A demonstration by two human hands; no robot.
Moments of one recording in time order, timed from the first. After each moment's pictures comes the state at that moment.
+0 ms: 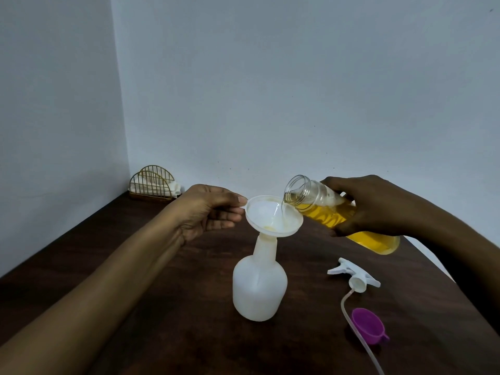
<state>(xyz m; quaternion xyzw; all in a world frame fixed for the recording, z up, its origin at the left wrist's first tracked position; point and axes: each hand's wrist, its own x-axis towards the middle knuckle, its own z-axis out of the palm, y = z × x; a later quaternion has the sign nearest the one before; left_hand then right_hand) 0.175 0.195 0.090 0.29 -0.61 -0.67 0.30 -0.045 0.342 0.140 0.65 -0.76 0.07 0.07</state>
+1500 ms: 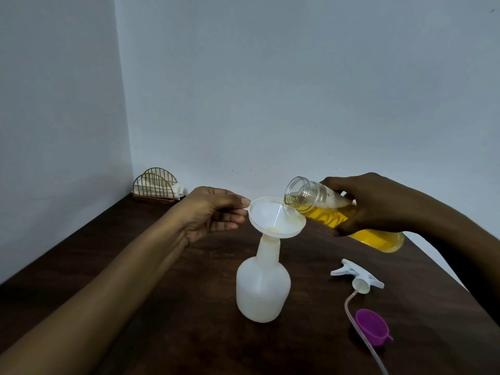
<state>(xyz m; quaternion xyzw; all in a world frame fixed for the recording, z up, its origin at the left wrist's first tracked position) 0.174 0.193 0.089 0.29 -0.61 -0.68 0.30 -0.041 0.341 0.147 0.65 -0.76 0.05 0.06</state>
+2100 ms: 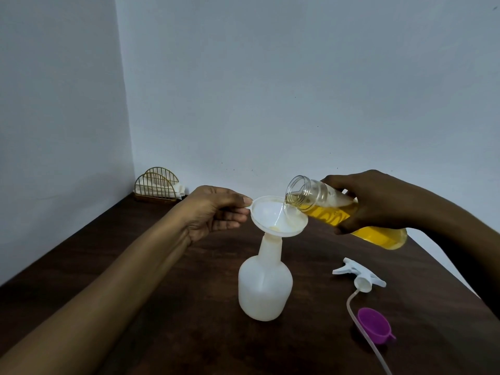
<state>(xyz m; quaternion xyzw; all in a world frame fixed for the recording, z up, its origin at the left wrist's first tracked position) 0.175 0.194 0.090 0.28 -0.61 -0.68 0.30 -0.040 0.339 0.150 0.65 -0.76 0.04 0.06</state>
